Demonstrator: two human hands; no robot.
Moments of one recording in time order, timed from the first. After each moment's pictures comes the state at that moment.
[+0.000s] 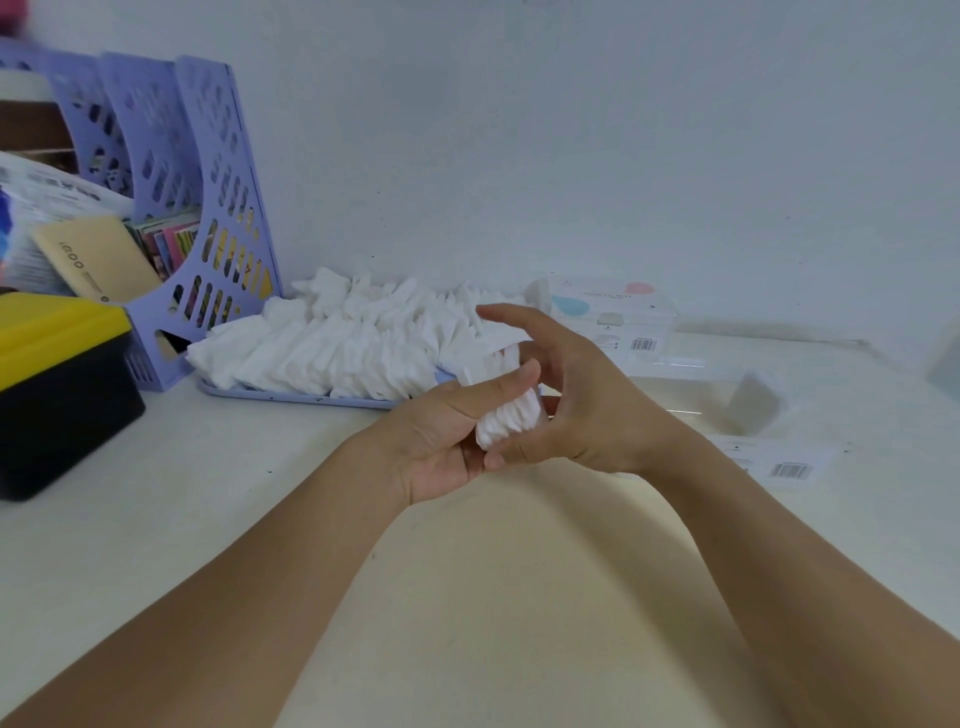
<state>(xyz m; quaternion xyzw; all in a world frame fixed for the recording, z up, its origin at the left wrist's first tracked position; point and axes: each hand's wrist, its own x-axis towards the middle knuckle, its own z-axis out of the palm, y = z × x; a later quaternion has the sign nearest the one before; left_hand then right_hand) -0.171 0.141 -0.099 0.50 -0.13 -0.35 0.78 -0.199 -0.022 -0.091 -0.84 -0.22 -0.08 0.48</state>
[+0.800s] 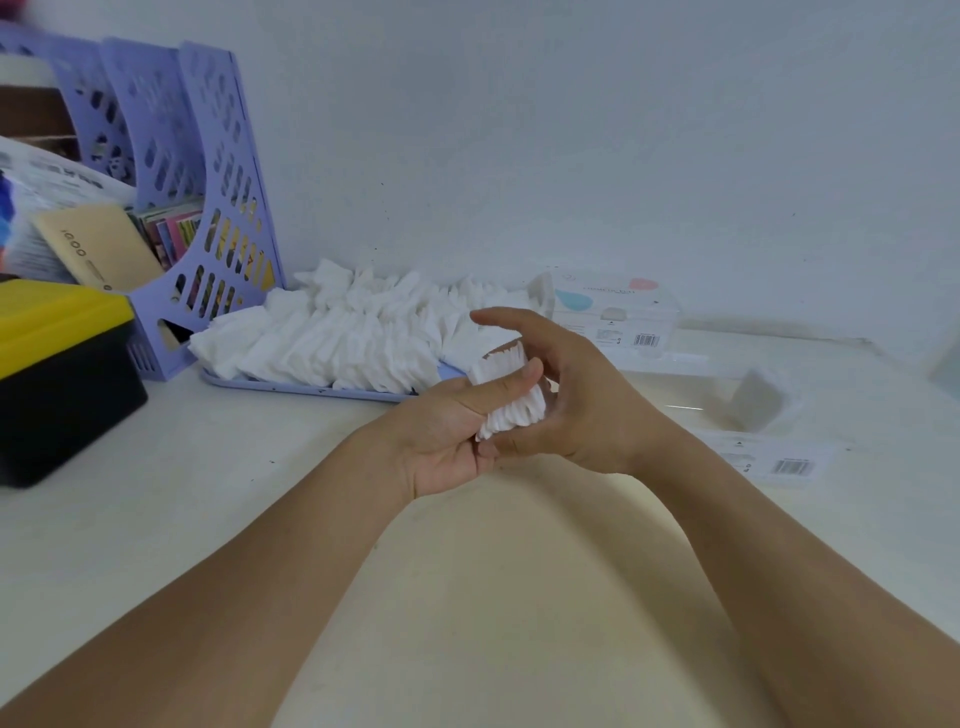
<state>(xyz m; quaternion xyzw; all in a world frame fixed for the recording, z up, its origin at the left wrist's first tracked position) -0.172 0.139 -0.102 0.46 -0.15 -0.38 0.79 -0.196 -0.017 -0.096 -0.85 -0.24 -0.11 0.45</state>
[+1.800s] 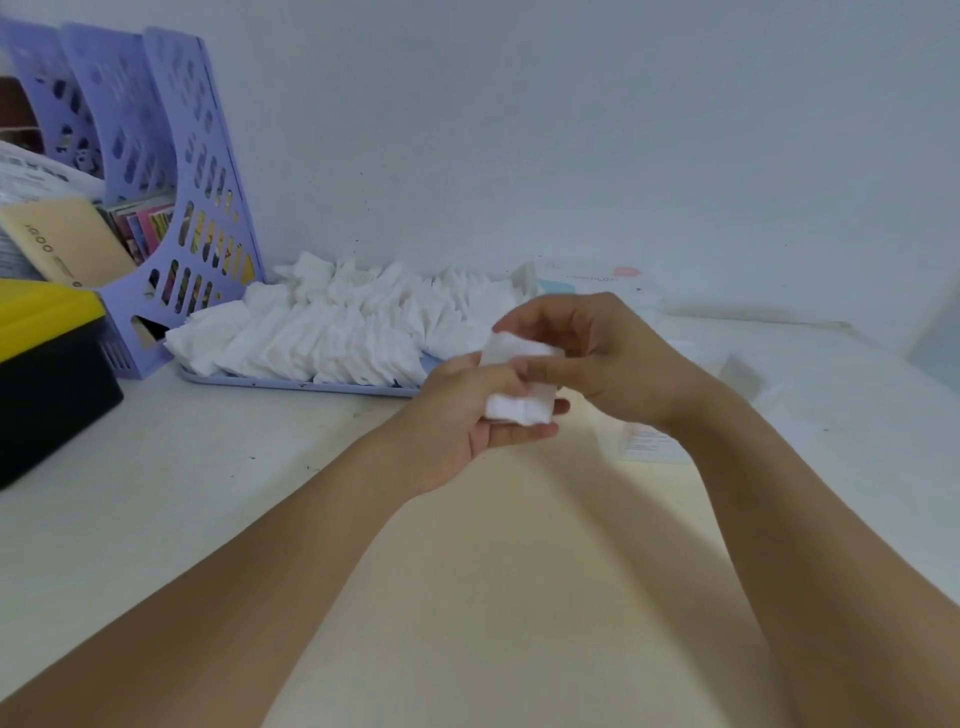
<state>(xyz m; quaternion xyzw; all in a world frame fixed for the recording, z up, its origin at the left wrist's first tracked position) -0.174 0.122 -0.103 0.55 -0.18 -0.27 0.77 -0.199 -0.046 -0.073 -0.86 -0.17 -0.09 0.47</state>
